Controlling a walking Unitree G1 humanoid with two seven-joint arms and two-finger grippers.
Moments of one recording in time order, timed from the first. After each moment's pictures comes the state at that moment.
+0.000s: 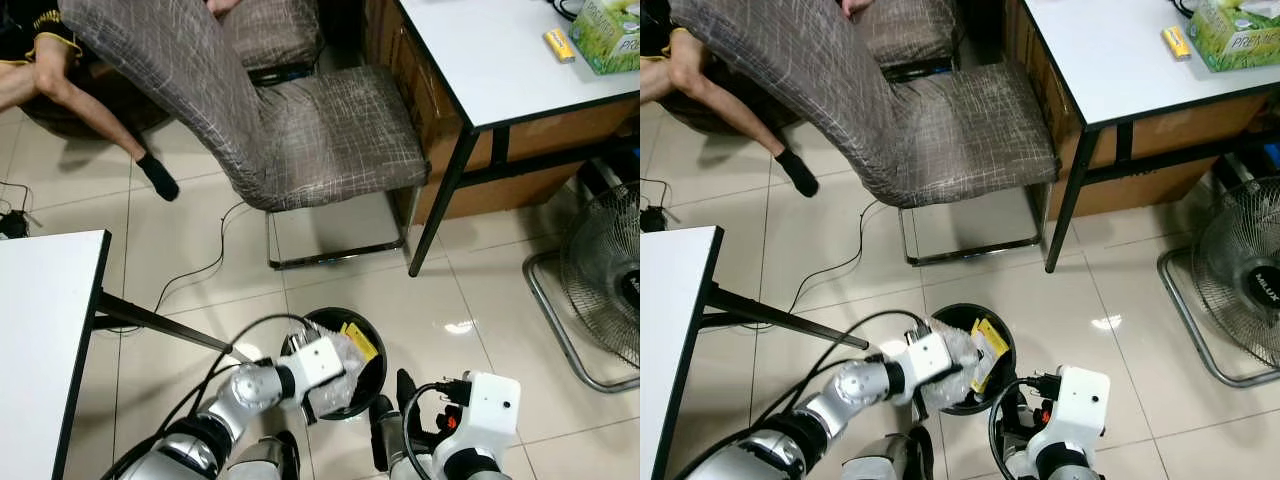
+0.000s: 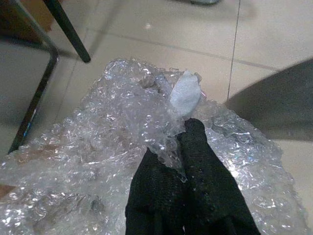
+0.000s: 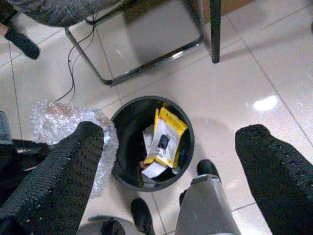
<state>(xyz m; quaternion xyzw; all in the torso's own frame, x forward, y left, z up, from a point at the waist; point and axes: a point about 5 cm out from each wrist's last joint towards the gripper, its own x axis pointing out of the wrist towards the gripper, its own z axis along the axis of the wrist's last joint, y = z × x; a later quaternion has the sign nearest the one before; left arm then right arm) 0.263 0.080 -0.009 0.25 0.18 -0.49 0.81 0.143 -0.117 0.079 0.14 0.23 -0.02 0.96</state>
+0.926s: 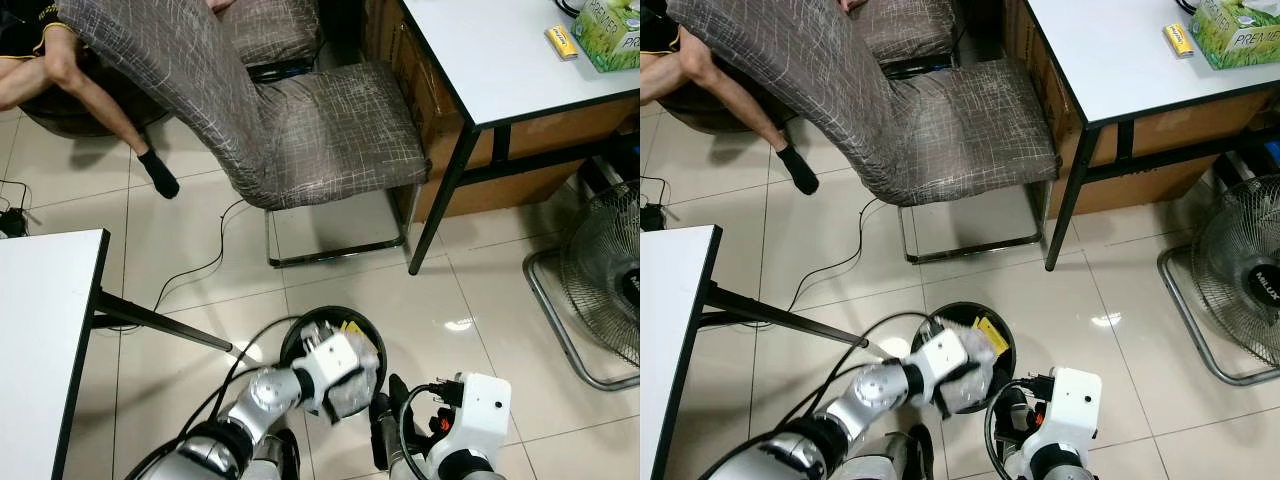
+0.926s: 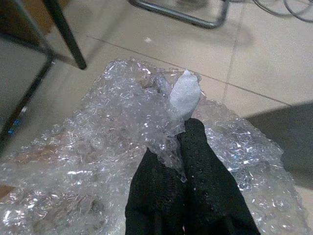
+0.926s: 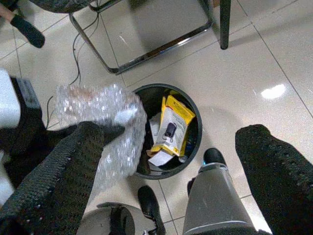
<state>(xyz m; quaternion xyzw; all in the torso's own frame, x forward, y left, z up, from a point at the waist) 0.268 0.055 -0.001 0.19 0.17 -0.47 0.85 0.143 -0.111 0.080 0.15 0.24 -0.01 0.96</state>
